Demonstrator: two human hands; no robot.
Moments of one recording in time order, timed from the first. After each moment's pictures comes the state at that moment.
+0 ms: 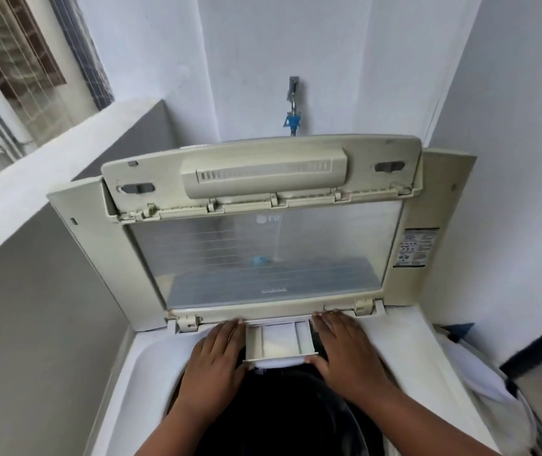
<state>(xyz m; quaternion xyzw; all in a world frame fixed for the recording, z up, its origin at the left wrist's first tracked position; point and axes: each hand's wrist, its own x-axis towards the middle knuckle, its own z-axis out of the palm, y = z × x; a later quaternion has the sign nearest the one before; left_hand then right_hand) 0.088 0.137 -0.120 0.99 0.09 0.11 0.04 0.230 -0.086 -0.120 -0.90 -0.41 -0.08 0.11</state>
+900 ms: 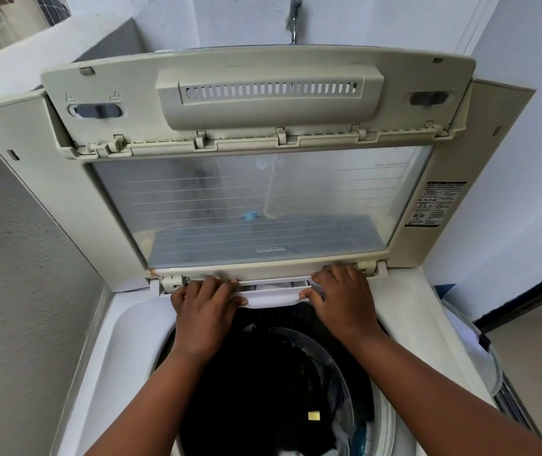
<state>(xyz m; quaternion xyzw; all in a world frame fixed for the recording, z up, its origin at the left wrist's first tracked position) 0.117 0.144 -0.137 0.94 0.16 0.30 0.05 0.251 -0.065 -0.120 -0.90 -0.34 -0.19 0.20</state>
